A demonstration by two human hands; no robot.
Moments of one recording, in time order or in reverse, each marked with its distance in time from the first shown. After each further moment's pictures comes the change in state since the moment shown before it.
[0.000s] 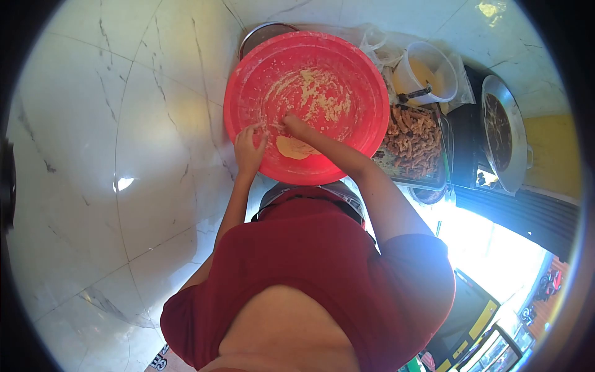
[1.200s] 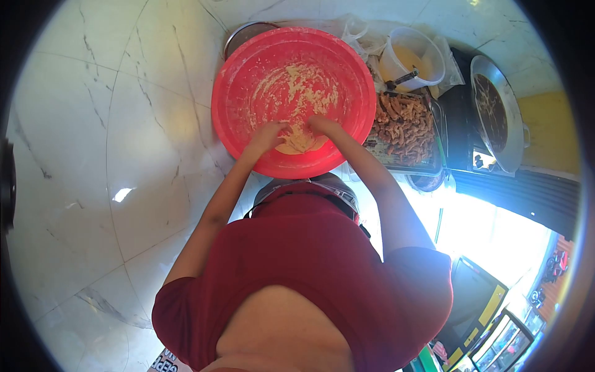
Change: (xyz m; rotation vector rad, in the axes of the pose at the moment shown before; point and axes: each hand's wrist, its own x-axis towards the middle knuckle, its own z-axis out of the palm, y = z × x) left_hand 0.022 -0.003 0.074 0.065 -0.735 0.295; right_hand -0.087 0.035 -0.063 -0.158 -0.330 0.256
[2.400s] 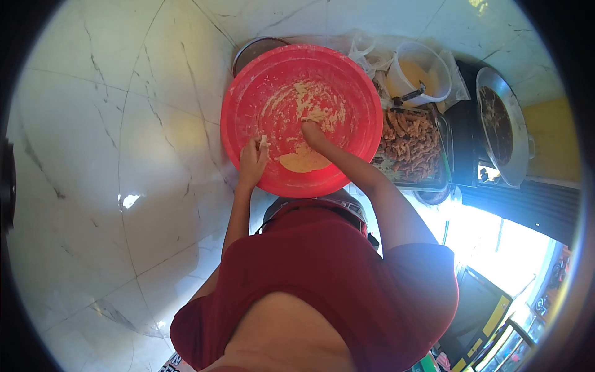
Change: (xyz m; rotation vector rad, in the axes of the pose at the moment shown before) left_hand -0.047 0.016 -0.048 -0.238 0.539 -0.252; right_hand 0.063 -0.008 0.019 0.043 0.594 0.069
